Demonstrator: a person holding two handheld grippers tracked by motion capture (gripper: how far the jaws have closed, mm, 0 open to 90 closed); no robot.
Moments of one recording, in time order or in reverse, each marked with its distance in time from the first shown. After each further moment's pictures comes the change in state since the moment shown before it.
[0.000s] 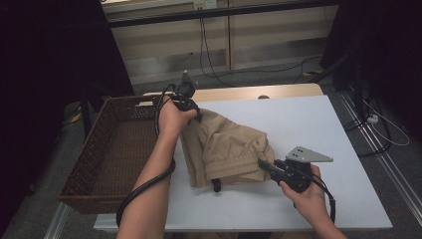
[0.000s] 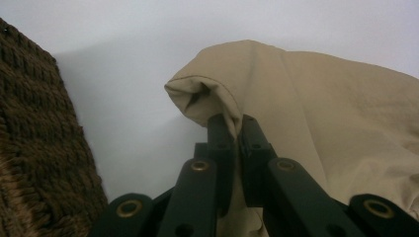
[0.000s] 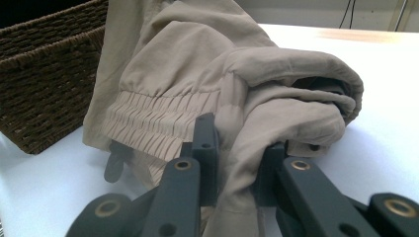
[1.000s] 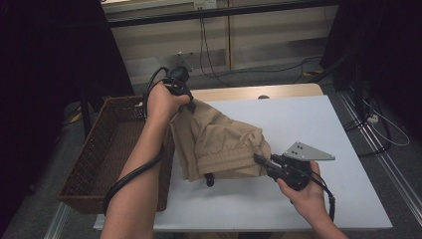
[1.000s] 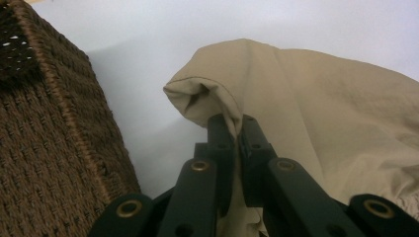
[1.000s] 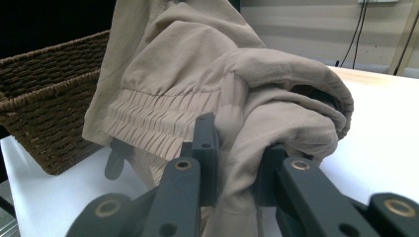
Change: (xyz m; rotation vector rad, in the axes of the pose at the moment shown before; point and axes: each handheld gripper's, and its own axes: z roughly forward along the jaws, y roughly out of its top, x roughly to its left) left arm -0.005 0.019 -0.053 0.067 0.029 0.012; right arm 0.018 0.024 -0.007 -0.080 0.027 -0.053
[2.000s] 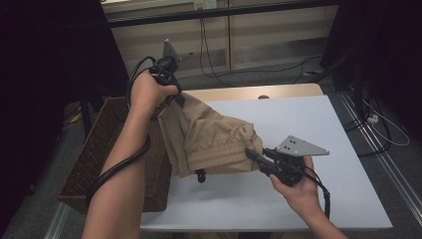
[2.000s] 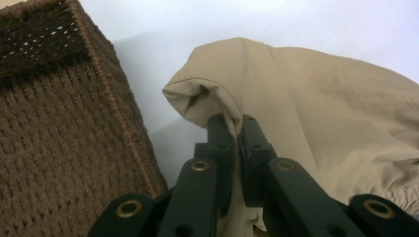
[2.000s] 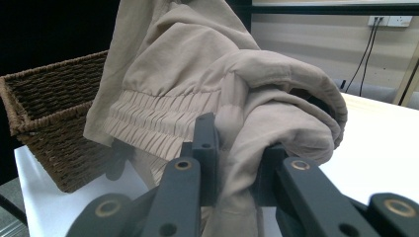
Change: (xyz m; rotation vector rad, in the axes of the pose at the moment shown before) left arm 0.011 0.000 -0.040 0.032 0.008 -0.026; right arm 0.018 0.025 0.006 -0.036 0.029 -0.052
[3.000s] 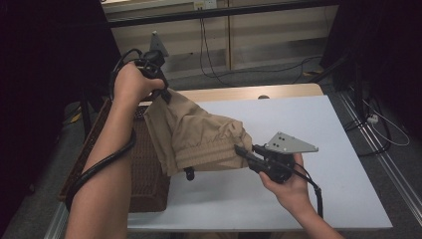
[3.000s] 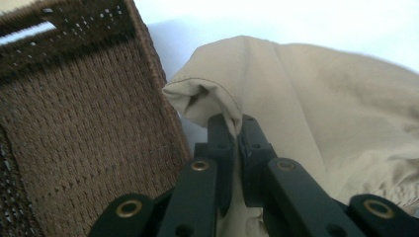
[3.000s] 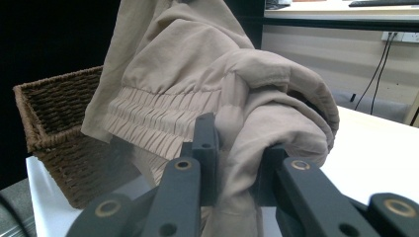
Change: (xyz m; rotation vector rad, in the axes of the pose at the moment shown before) left arm 0.013 -0.002 -0.032 0.046 0.063 -0.013; right arm 0.016 0.015 0.014 -0.030 0.033 -0.029
